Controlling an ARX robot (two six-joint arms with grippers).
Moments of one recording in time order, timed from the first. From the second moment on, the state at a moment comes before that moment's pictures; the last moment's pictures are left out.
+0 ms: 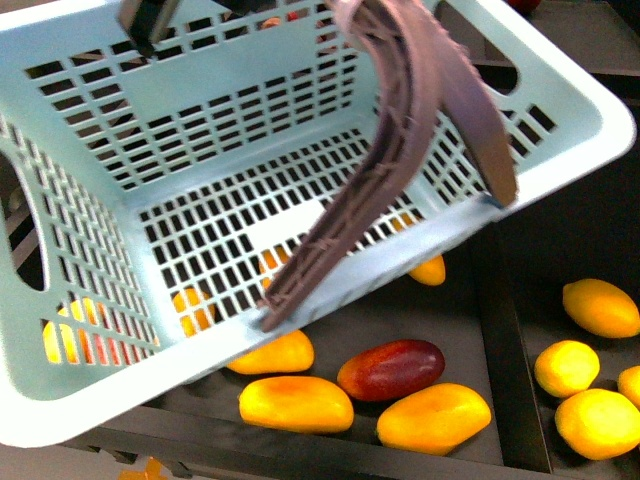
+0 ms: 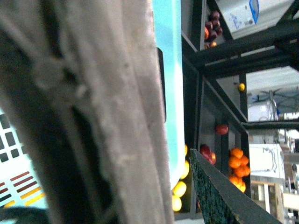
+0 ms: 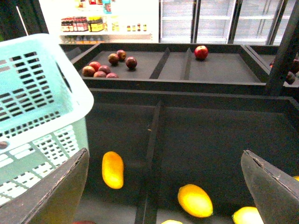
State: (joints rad) left arm -0.56 1.57 1.07 0.07 0.16 -1.00; right arm 0.00 0.00 0.02 0.00 0.00 0.00
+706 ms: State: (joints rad) left arm -0.67 1.57 1.08 0.05 0.18 -0.96; right arm 0.01 0.03 0.04 -0.06 0.06 0.04
